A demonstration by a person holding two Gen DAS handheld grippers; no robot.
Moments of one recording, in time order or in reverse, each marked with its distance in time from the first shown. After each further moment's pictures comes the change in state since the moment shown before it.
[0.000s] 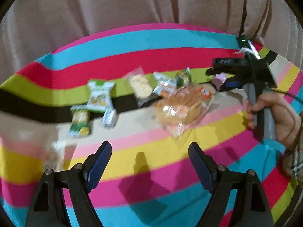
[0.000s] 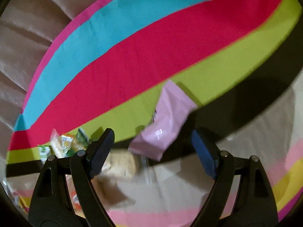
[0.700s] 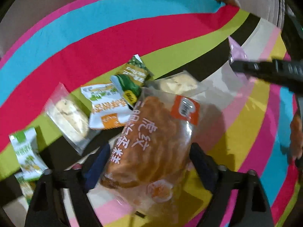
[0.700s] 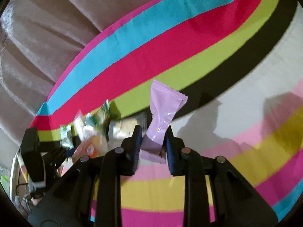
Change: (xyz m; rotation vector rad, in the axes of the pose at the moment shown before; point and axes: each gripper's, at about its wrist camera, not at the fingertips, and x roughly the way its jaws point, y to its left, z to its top) left arm 0.109 -0.047 0.061 0.253 0.188 -0.251; right arm -0.086 -0.040 -0.049 -0.027 -0.063 0.157
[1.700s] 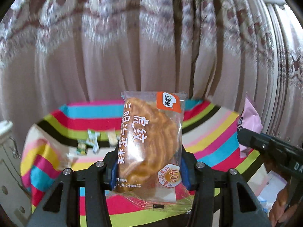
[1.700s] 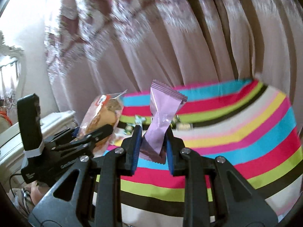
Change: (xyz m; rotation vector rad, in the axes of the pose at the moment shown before) left arm -0.340 -0.172 -0.131 -0.272 -0.629 0.217; right arm -0.340 0.133 -0.153 -0.430 -0.368 0.140
